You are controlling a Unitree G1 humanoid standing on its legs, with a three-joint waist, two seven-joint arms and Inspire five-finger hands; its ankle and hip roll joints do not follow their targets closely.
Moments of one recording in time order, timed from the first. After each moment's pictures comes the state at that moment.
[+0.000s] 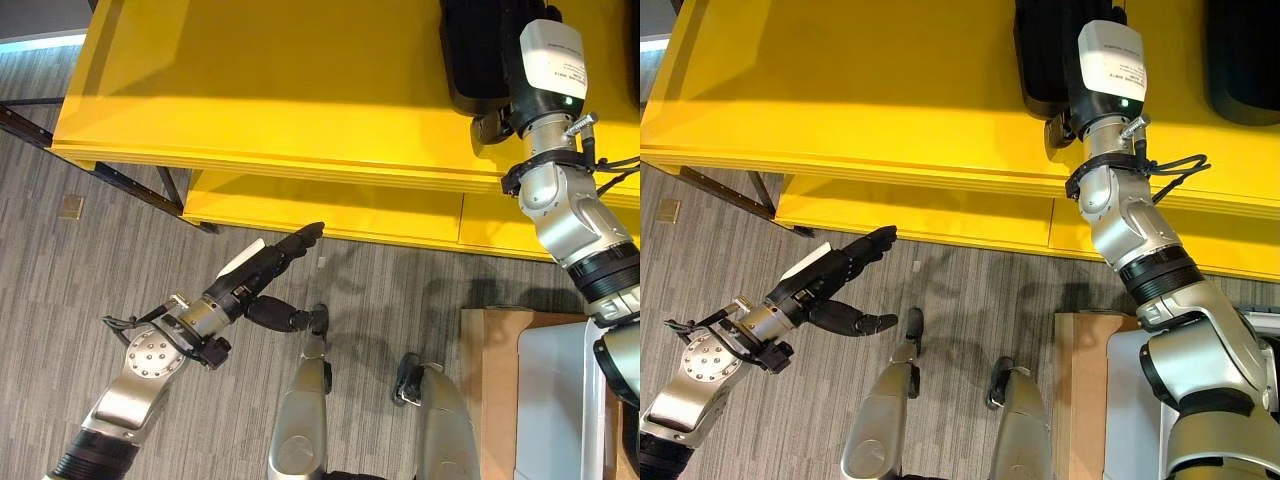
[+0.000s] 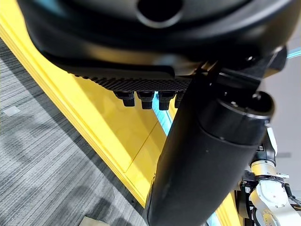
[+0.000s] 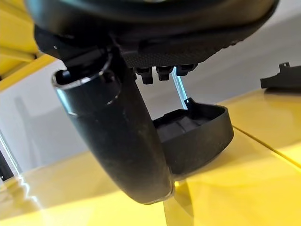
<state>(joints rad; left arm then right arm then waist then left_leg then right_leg) -0.07 0.76 -0.13 -0.13 -0.35 -0.16 -0.36 -1.09 -0.78 0.56 0.52 -0.36 0.14 -0.42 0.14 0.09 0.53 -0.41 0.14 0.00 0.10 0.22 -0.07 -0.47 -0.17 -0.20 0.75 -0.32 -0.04</state>
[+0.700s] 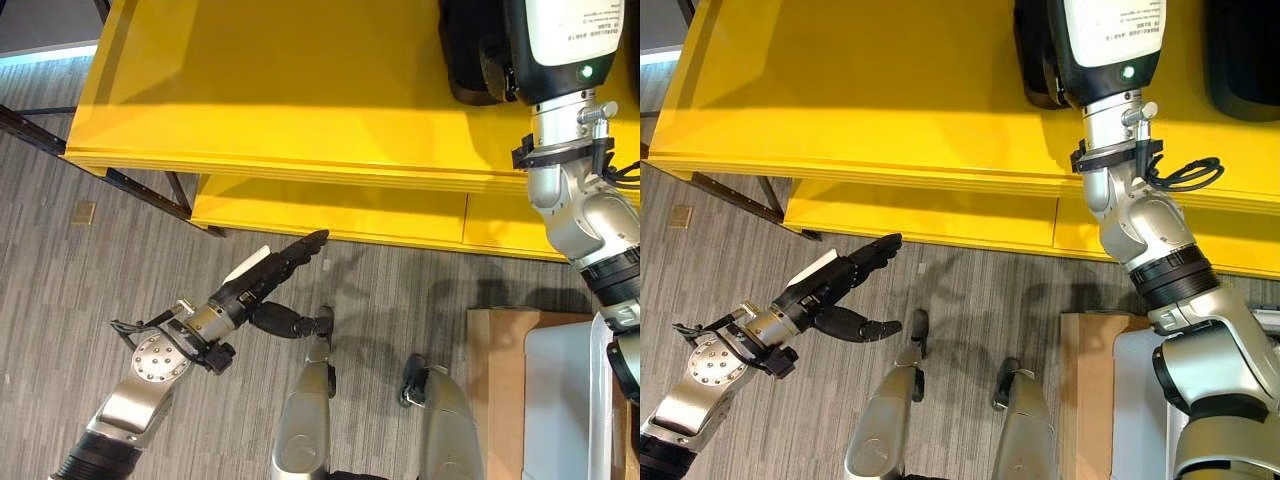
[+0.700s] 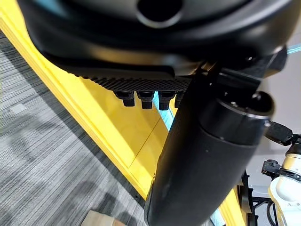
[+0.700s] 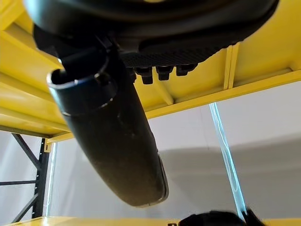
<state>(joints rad) -0.06 0.76 -0.17 -0.13 -0.35 -0.16 -0.35 -1.01 -0.83 0.51 0.33 -0.70 0.05 -0.66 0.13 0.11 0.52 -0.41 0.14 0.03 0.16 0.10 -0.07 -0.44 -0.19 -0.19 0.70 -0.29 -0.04</state>
